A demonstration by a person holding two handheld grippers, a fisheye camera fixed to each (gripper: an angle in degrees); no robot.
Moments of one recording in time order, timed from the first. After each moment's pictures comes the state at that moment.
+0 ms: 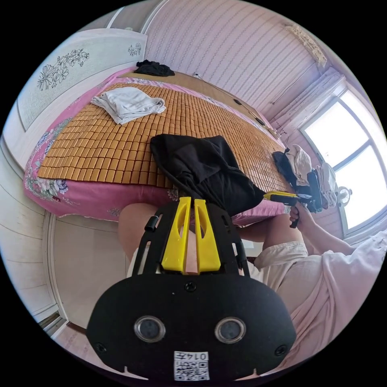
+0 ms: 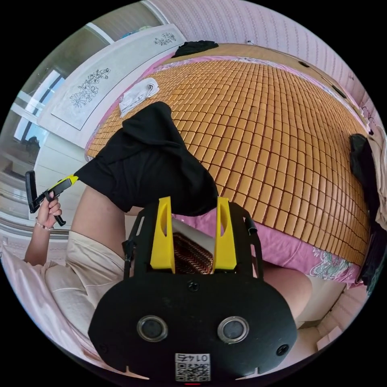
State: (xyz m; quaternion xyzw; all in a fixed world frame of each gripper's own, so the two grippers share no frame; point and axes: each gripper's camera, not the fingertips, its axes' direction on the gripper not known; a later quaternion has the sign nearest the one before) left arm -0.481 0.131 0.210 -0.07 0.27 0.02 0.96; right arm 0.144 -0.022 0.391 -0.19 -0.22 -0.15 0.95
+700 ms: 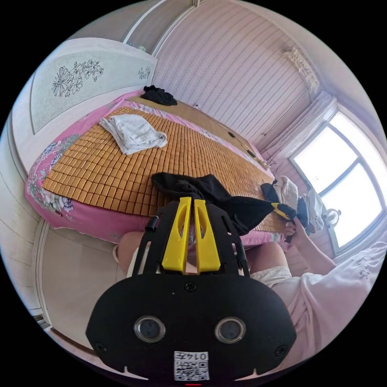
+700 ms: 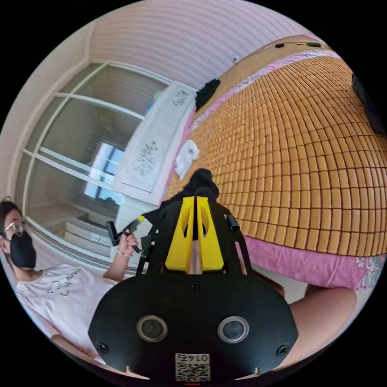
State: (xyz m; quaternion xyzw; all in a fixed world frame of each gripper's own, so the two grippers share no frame) left arm -0.552 0.117 0.098 0.05 0.31 -0.04 0.95; right arm 0.421 -0.013 0.314 -0.05 -0.56 0.05 0.82
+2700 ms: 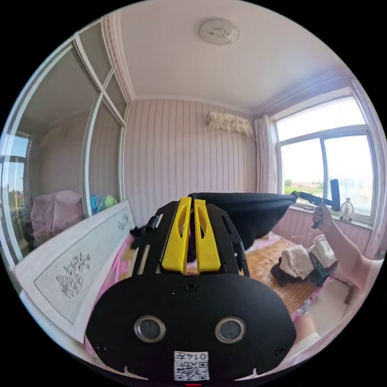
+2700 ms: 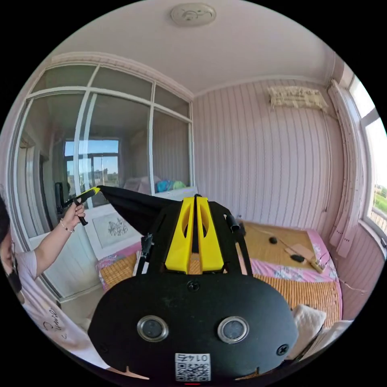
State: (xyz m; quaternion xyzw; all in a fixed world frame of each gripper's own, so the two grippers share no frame) left arm -0.446 -0.164 -0.242 0.37 0.20 0.12 0.90; right arm 0.405 -0.228 -0.087 0.27 -0.30 -0.18 0.90
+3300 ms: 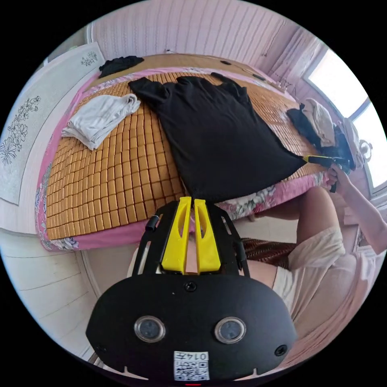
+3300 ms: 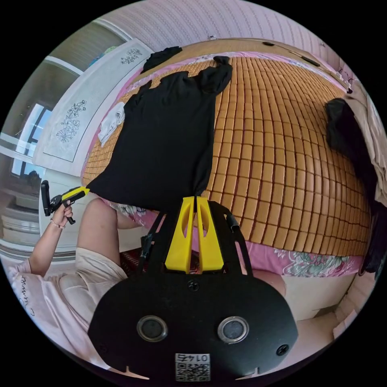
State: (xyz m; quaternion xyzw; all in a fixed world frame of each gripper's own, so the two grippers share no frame) left arm -0.335 0.033 0.184 -0.15 0.17 0.21 0.95; right arm 0.312 -0.033 0.324 -0.22 -0.23 -0.11 0.94
